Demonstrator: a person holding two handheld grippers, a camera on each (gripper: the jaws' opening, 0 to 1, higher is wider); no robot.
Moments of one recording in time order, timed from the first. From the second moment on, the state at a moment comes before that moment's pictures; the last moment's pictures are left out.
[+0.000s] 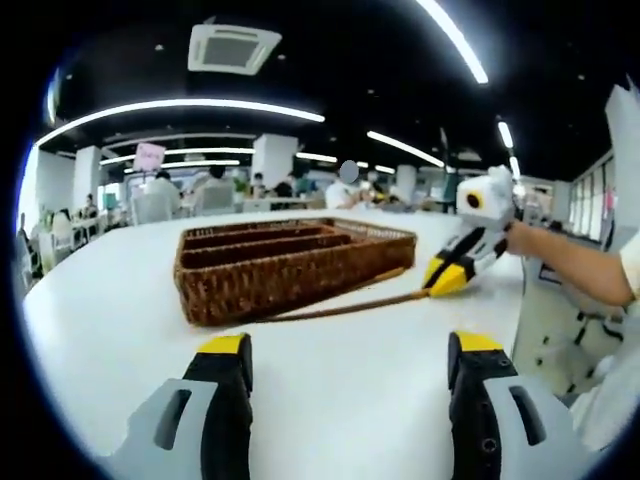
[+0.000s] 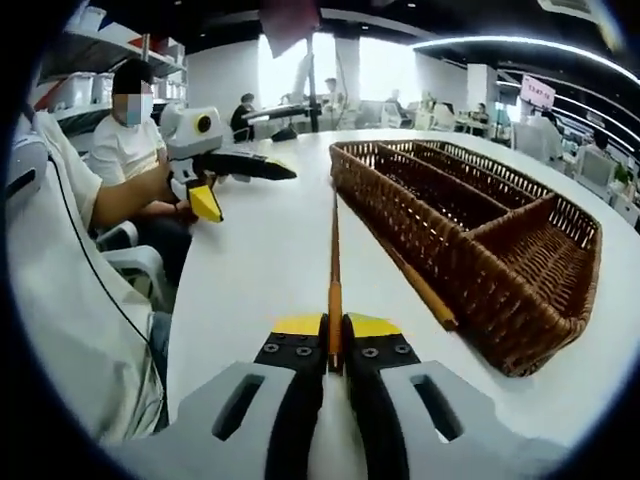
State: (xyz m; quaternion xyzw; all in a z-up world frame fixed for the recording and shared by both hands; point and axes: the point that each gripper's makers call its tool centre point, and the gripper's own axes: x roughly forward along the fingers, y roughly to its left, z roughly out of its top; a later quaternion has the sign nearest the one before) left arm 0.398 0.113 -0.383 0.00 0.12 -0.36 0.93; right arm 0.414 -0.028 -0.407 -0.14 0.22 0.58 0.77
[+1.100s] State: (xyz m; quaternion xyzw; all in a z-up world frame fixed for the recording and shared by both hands) left arm 0.377 0.039 -0.402 0.20 0.21 -0.52 0.81; right arm 0.360 -0.015 -0.383 -0.23 0.15 0.64 0.72
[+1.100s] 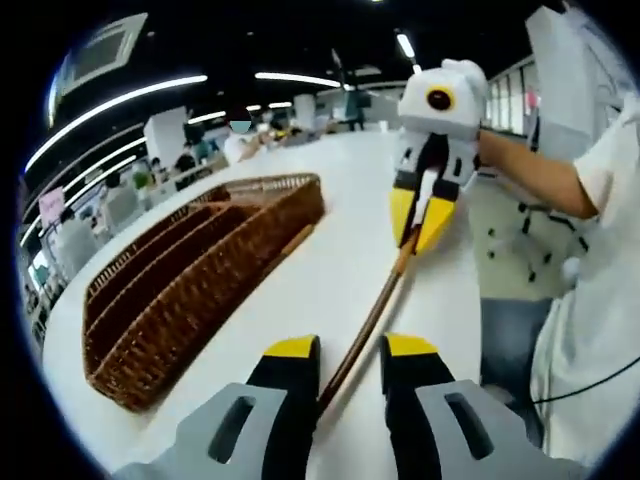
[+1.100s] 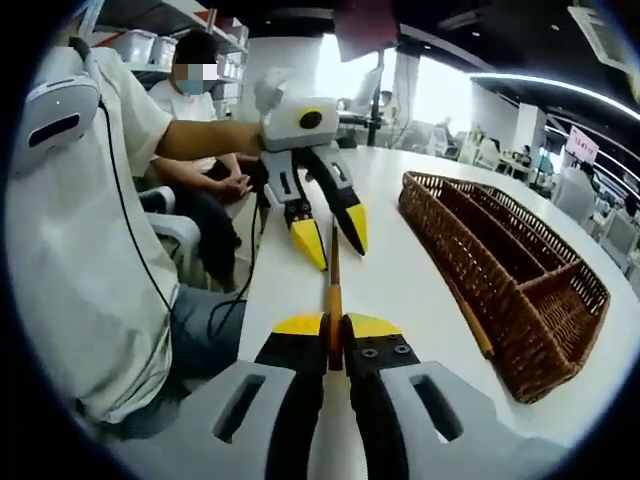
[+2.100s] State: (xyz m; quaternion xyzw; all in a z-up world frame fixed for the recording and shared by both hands) left arm 0.364 0.025 -0.397 0.30 0.17 -0.58 0.74; right arm 0.378 -0.004 -0.405 -0.29 0.17 0.65 0.68
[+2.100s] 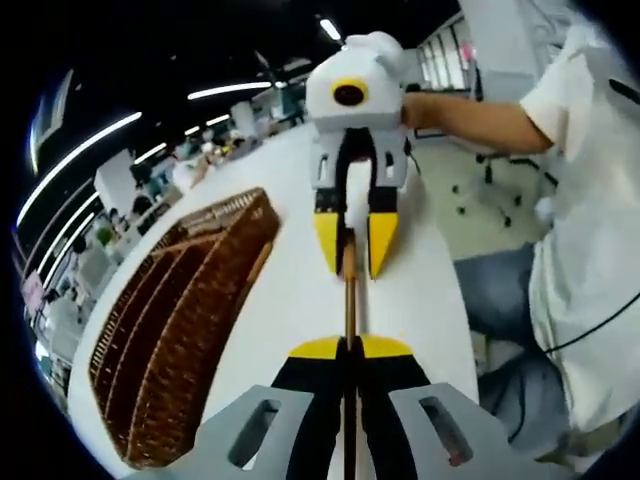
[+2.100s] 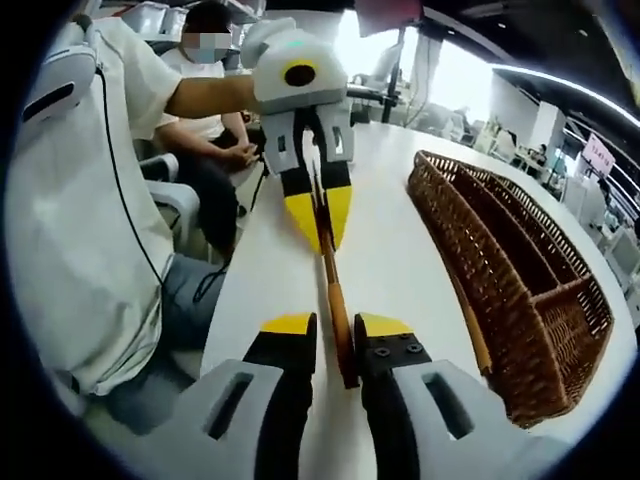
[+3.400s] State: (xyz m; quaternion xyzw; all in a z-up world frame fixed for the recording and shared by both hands) left arm 0.444 0.126 -0.344 0.08 0.13 -0.37 0.92; right arm 0.403 -0.057 -0.368 -0.22 0.23 0.57 0.76
